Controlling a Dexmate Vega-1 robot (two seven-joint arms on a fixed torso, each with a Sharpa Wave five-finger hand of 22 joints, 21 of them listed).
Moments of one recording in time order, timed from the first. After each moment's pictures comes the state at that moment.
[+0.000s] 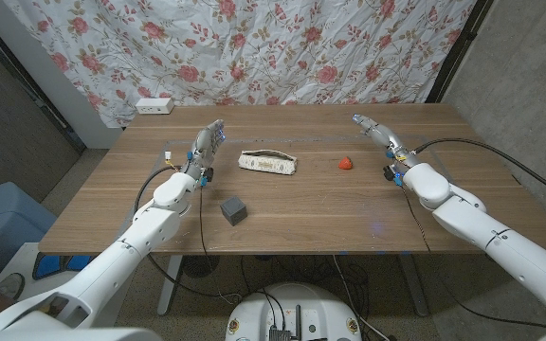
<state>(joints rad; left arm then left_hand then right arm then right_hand) 0.90 0.55 0.36 -1.44 -0.59 -0.22 0.11 0.05 0.09 0.64 0.04 0.20 0.08 -0.03 0.18 0.17 0.02 -0.05 0.20 0.17 -0.05 -0.04 0.18 0.16 0.00 -0.01 0.19 0.17 -0.87 -0.77 -0.45 -1.55 0.10 0.19 -0.16 0.16 0.03 0.33 -0.08 0.20 0.14 -0.11 0.18 0.18 0.12 -0.02 0.19 0.19 0.02 -0.02 0.19 0.25 0.18 -0.02 0.18 0.16</state>
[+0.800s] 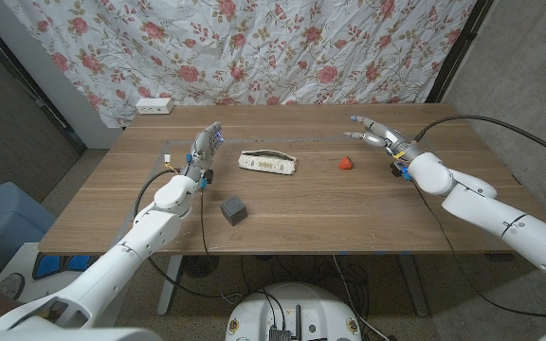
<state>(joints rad) 0.92 0.55 0.36 -1.46 -0.58 -0.21 0.15 0.05 0.09 0.65 0.03 0.20 0.08 -0.03 0.18 0.17 0.03 -0.05 0.20 0.17 -0.03 -0.03 0.18 0.16 0.01 -0.01 0.19 0.17 -0.83 -0.90 -0.51 -1.67 -0.16 0.00 -0.12 0.35 0.01 0.40 -0.18 0.20 0.06 -0.12 0.19 0.19 0.01 -0.03 0.18 0.19 -0.04 0.01 0.19 0.22 0.14 0.03 0.18 0.17</state>
